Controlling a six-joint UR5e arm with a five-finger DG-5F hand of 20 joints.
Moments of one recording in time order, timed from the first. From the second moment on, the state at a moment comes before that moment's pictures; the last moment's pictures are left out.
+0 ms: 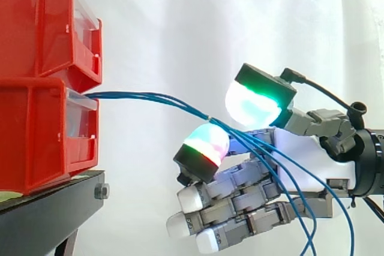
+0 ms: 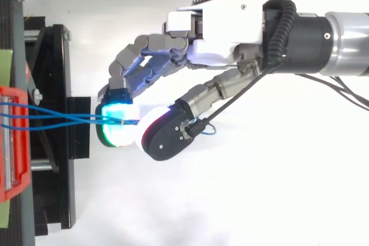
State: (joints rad) arm 0.03 -2.32 -1.25 -2.69 -1.55 0.04
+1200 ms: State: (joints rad) arm 0.03 -2.32 -1.23 -2.69 -1.54 0.04
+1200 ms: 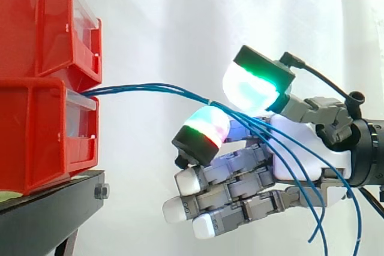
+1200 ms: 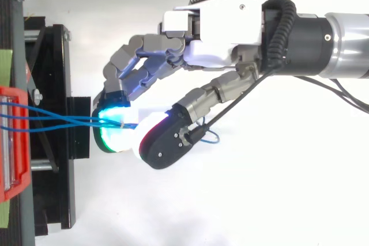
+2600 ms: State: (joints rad) arm 0.04 -2.32 -1.21 -2.72 -1.54 0.04
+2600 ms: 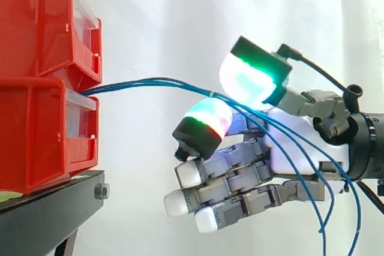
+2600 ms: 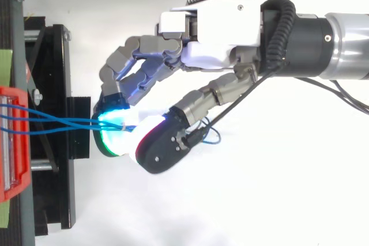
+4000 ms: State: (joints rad) arm 0.04 -2.32 -1.20 -2.73 -1.54 0.04
